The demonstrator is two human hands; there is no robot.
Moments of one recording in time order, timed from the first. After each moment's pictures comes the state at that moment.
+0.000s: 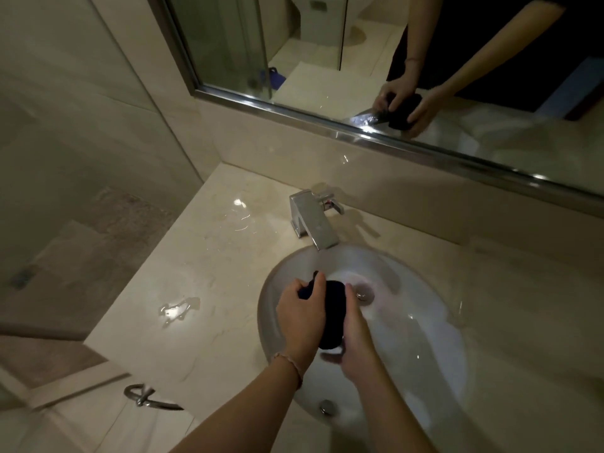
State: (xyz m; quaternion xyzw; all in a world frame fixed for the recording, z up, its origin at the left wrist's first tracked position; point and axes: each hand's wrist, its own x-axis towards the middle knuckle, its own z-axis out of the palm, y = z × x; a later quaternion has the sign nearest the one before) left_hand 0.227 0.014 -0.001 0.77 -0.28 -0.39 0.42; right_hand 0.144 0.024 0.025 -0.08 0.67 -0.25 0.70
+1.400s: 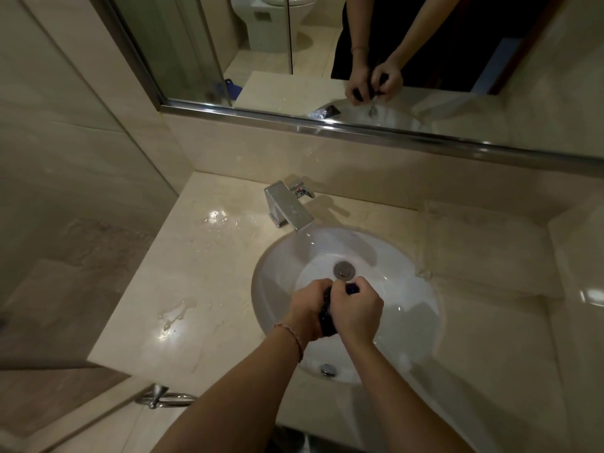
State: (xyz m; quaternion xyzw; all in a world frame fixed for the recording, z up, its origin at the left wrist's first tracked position) left_hand 0.216 0.040 0.037 0.65 -0.06 -0.72 0.24; right_hand 0.146 0.068 0.036 -0.33 0.82 -0.38 0.29
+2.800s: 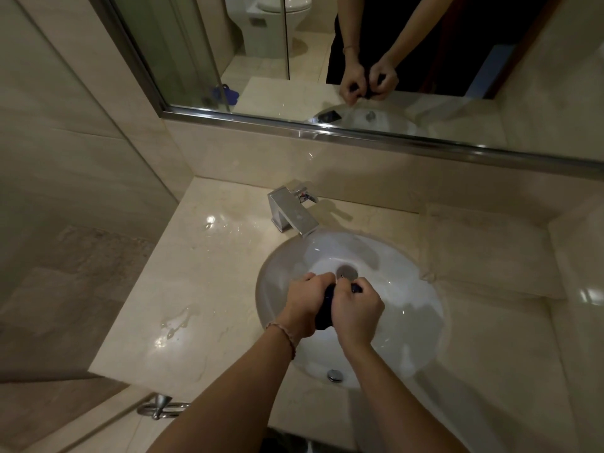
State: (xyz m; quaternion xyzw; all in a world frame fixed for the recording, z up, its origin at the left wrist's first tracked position) left_hand 0.235 0.029 0.063 0.66 -0.23 -0.66 0.30; right_hand 0.165 0.060 0.055 -0.24 0.81 -0.43 0.32
